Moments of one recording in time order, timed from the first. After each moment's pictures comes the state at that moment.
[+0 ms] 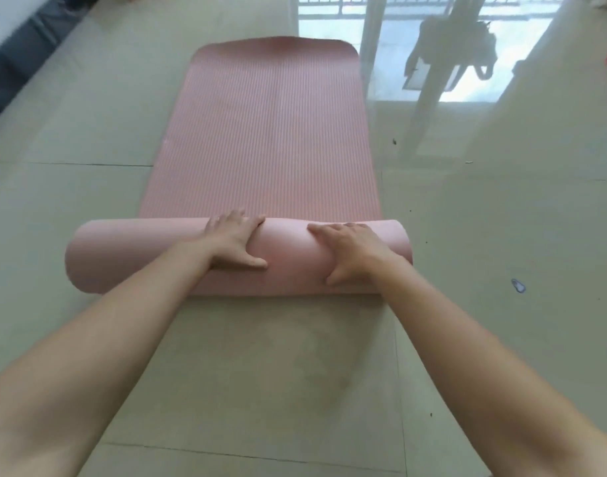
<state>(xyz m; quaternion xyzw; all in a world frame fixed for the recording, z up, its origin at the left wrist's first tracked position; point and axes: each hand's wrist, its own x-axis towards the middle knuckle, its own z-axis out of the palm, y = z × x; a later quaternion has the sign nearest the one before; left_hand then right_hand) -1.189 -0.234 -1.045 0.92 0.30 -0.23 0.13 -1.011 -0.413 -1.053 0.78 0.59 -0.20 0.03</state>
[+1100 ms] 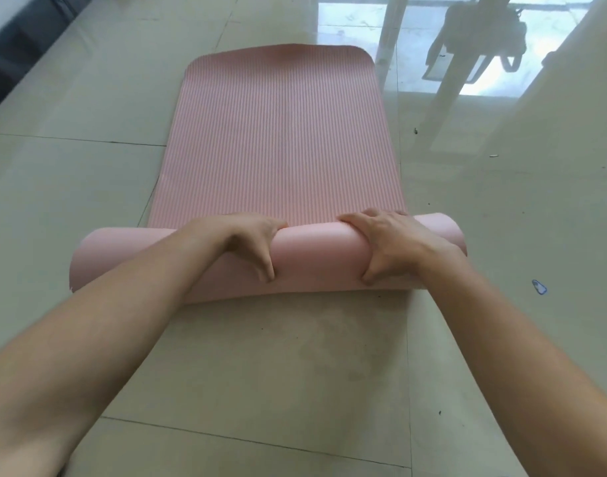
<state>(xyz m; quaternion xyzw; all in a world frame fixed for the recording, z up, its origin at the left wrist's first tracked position) -1.181 -0.253 -1.019 0.87 0.27 -0.34 0.24 -0.996 -0.438 -1.029 0.78 0.60 -0.21 0.03</state>
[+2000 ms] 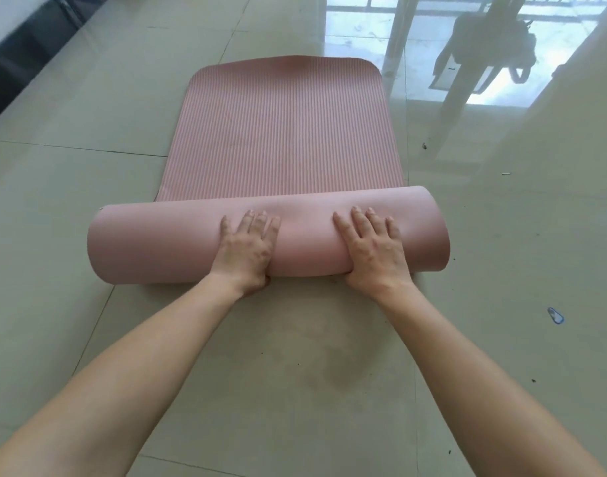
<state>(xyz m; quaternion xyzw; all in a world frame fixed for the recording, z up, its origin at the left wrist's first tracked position) -1.195 -0.253 -1.089 0.94 0.30 -0.14 -0.07 -1.010 -0.400 -1.102 0.84 0.55 -0.04 0.03</state>
